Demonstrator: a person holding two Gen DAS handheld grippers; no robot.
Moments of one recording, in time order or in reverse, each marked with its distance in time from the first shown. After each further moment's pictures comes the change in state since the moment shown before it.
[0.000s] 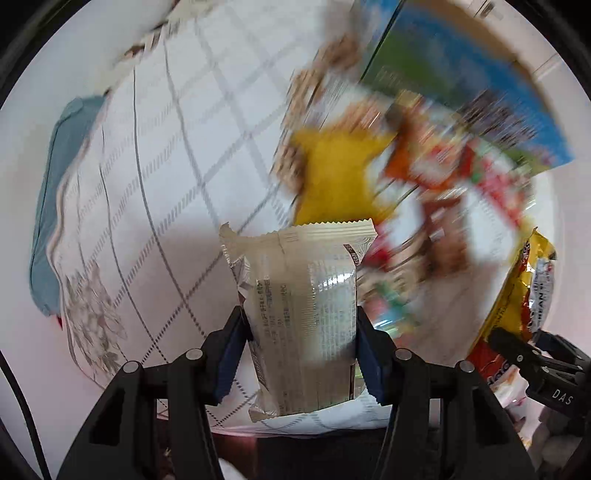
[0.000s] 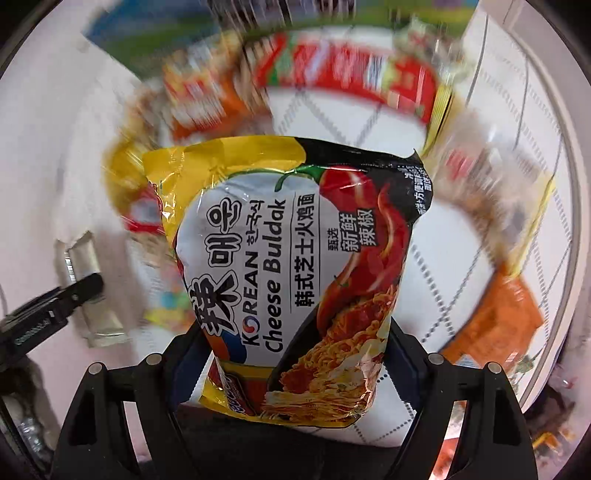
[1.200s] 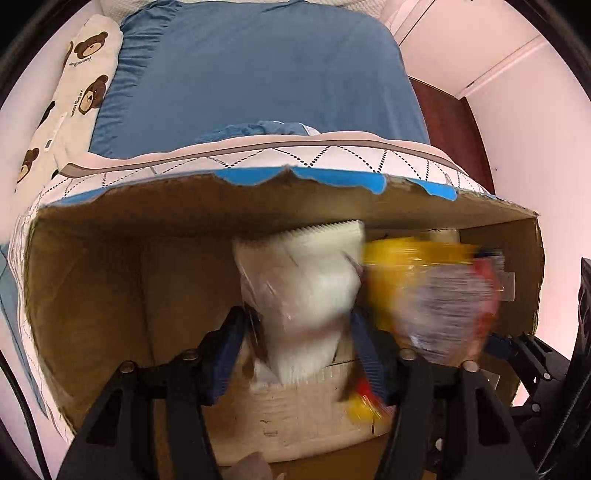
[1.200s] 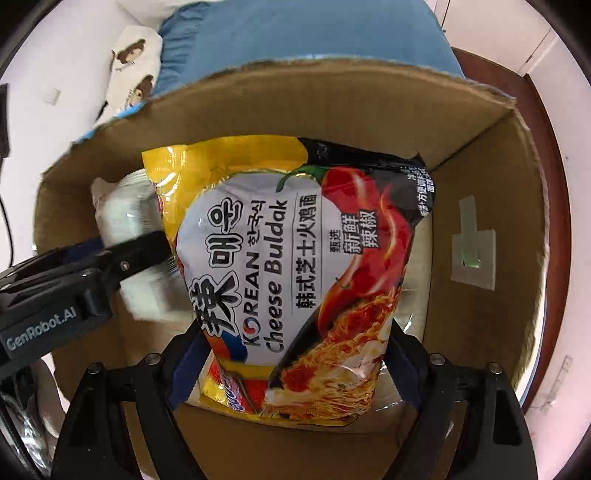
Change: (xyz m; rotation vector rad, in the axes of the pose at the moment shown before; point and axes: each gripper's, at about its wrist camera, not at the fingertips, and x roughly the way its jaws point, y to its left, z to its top) left arm 0.052 -0.162 0.368 0.165 0.111 -0.098; right arm -0.012 -0.039 0.392 -0.027 0.073 -0.028
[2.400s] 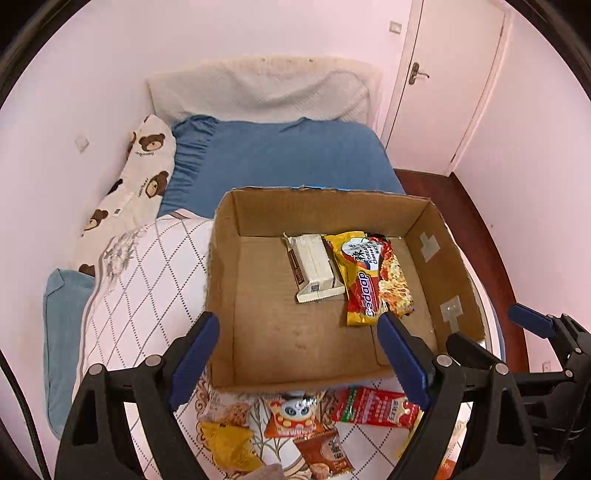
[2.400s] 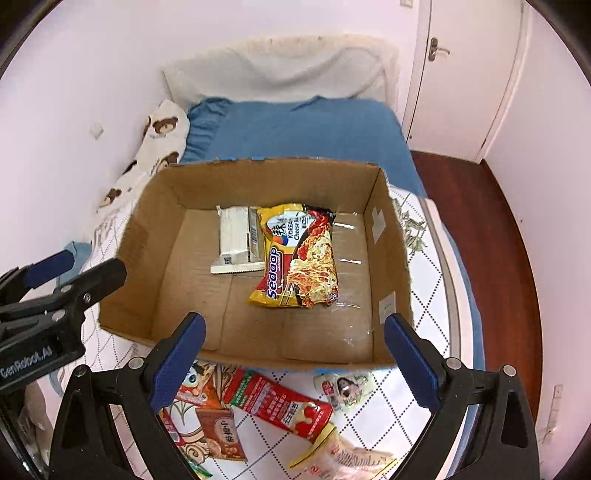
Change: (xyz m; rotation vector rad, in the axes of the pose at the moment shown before) left arm -0.155 -0.009 -0.208 0.069 -0.527 0.130; right arm -0.161 0.033 -0.203 -0.064 -0.518 -0.101
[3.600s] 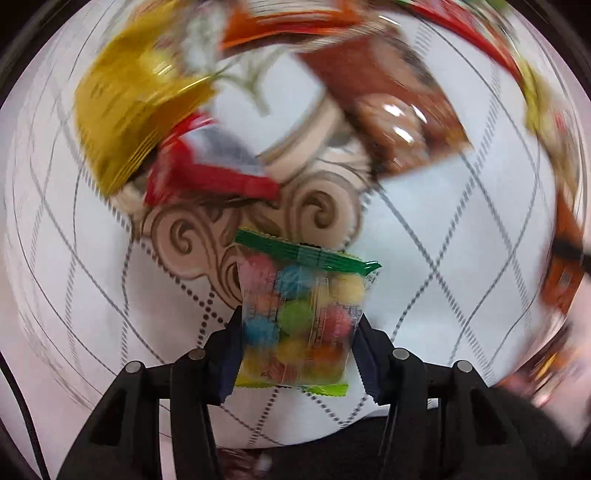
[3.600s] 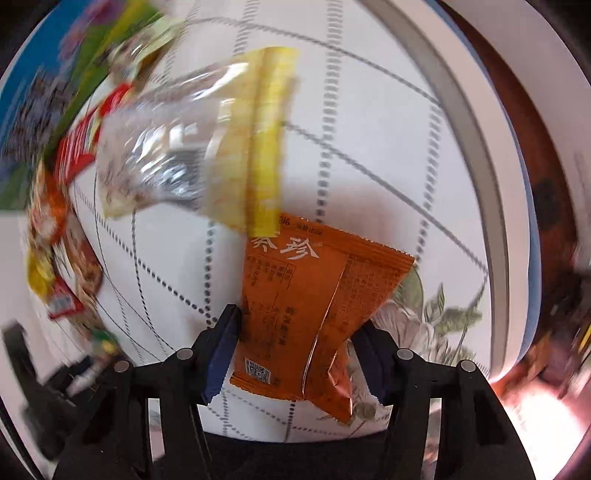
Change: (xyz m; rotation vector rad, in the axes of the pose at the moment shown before) left arm 0.128 0.019 -0.297 0.081 0.662 -0.018; right arm 0.080 -0.113 -0.310 0.491 0.504 -0.013
